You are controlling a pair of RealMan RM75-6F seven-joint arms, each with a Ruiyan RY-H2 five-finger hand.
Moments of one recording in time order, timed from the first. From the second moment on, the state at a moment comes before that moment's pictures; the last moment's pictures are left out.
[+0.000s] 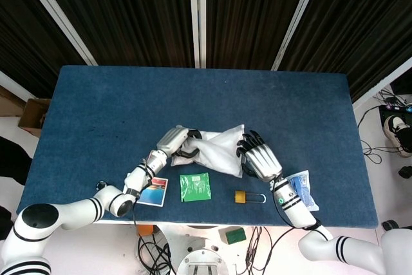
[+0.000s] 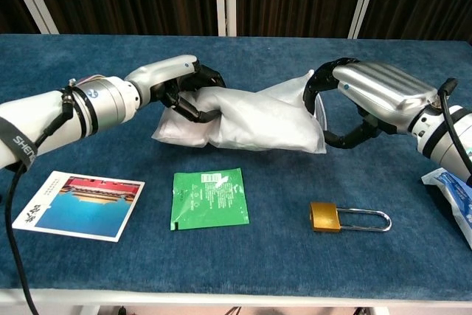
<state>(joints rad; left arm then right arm) -0.87 -1.82 -0.20 -1.07 1.32 0.76 -0.45 0.55 -1.71 0.09 -1.31 -1.51 1.15 -0.19</state>
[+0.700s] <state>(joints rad) -0.87 -1.81 -0.23 -1.12 1.25 0.72 -0.44 0.56 -1.89 0.07 -1.05 -1.57 1.22 -0.11</state>
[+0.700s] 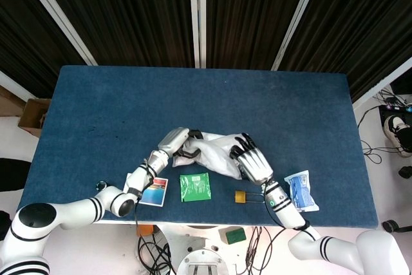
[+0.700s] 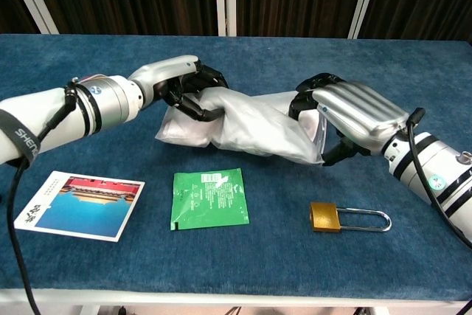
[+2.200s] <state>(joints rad) -0.73 -1.67 -0.08 -1.10 1.43 1.02 -0.08 0.53 -1.89 0.04 -0.90 -1.60 1.28 -0.04</state>
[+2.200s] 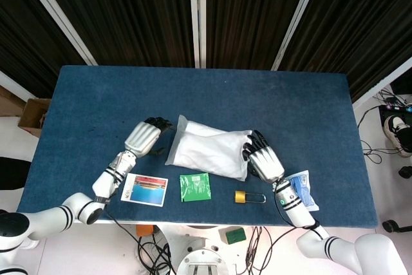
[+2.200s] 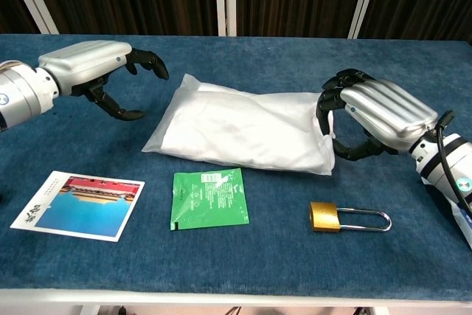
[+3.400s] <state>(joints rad) -0.95 -1.67 -0.26 -1.04 0.82 0.53 -0.10 0.55 -1.89 0.02 -0.89 -1.63 1.27 -0.09</state>
